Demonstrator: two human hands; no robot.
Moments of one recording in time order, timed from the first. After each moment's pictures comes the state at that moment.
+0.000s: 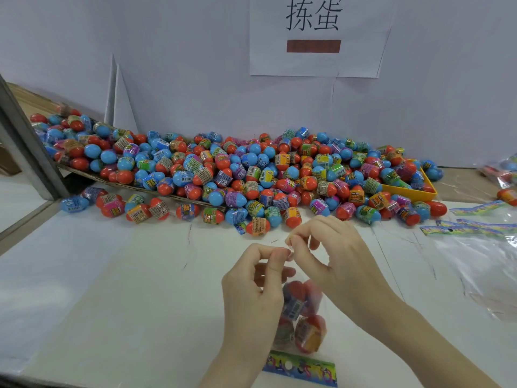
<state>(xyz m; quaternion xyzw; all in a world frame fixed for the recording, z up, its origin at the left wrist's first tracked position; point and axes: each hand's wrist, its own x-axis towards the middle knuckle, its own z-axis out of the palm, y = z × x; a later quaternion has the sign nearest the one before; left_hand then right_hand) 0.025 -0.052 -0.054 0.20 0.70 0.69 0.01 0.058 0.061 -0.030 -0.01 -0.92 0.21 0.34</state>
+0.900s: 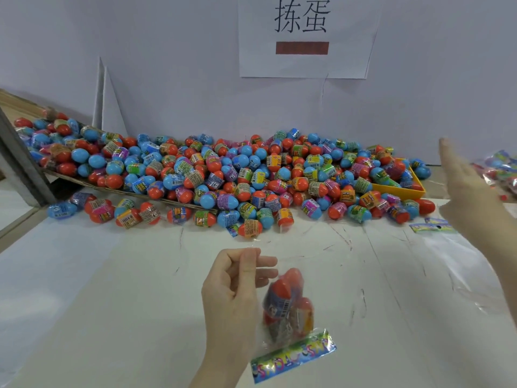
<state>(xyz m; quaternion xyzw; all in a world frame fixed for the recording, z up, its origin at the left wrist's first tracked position) 0.021 -0.054 -0.056 0.14 0.65 0.75 0.00 0.089 0.238 -0.003 -0.33 -0.91 0.10 0.23</state>
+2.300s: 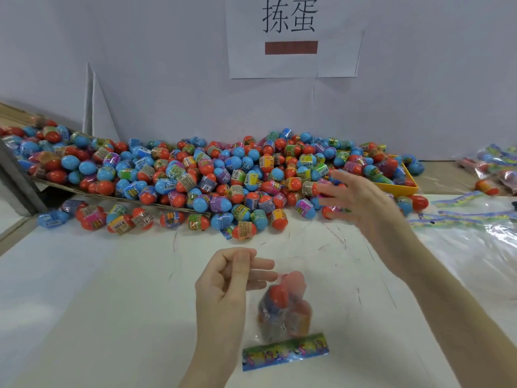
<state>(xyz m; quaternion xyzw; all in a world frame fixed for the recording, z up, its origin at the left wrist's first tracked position) 0.017 -0.056 -0.054 0.15 0.62 0.77 0.05 0.050 0.143 -0.015 -0.12 -0.73 0.64 0.22</state>
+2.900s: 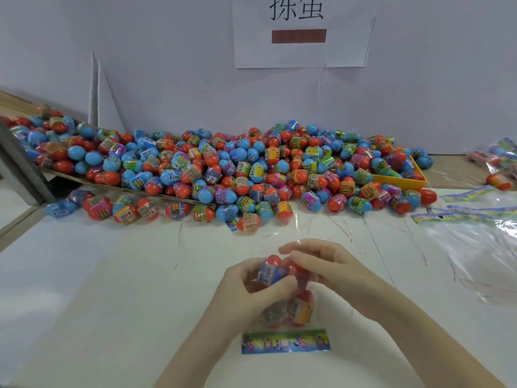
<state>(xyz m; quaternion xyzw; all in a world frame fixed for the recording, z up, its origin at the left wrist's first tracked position) 0.001 -0.063 -0.071 0.17 0.69 0.63 0.31 0.063 0.094 -0.065 -0.10 -0.70 0.71 0.01</state>
